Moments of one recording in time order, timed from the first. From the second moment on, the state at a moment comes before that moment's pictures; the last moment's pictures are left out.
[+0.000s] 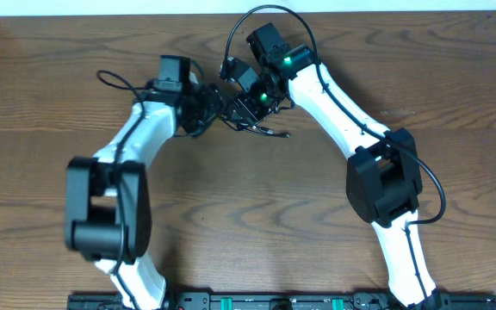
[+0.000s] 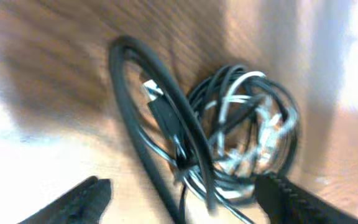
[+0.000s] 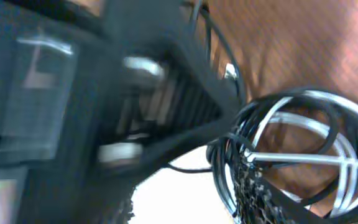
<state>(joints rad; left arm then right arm) -0.11 1.90 1.27 -0.45 0.40 -0.80 0.54 2.33 2.09 -0.93 -0.50 -0.27</state>
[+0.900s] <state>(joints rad) 0.05 1.71 1.27 -0.84 0.33 -0.70 0.51 2.46 2.07 -0.65 -0.54 -0.19</state>
